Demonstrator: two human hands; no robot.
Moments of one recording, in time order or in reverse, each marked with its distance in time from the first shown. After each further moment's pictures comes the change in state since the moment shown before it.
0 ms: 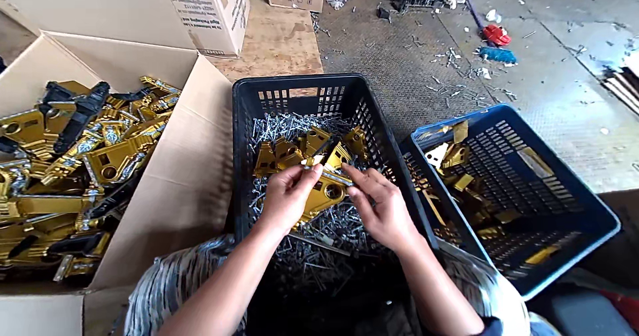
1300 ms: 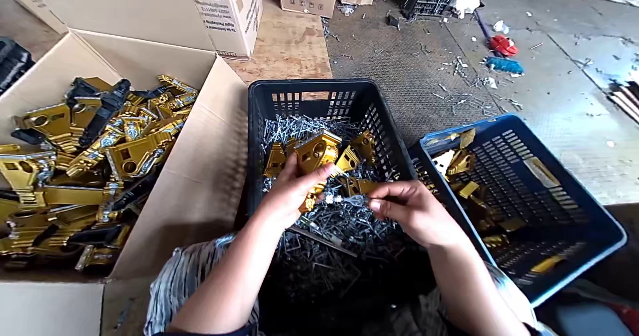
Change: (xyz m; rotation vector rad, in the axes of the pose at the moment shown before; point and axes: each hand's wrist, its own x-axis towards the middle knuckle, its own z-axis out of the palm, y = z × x) left_hand 0.005 0.022 -0.021 -0.429 -0.135 -0.338; right_hand 0.010 -0.014 -0.038 0.634 -0.293 0.368
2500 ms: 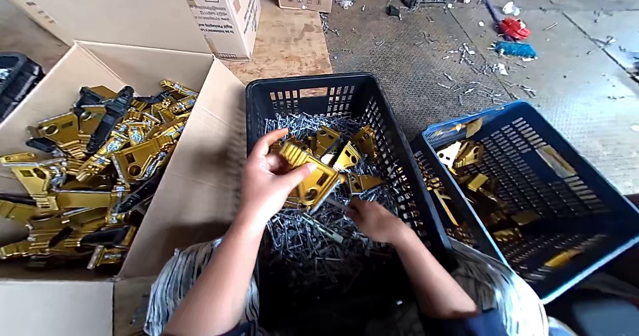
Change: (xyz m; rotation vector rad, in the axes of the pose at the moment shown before) left_hand 0.001 0.003 -0.027 0.531 0.225 0.489; right_hand 0.020 0.062 0.029 -0.678 -0.308 0.569
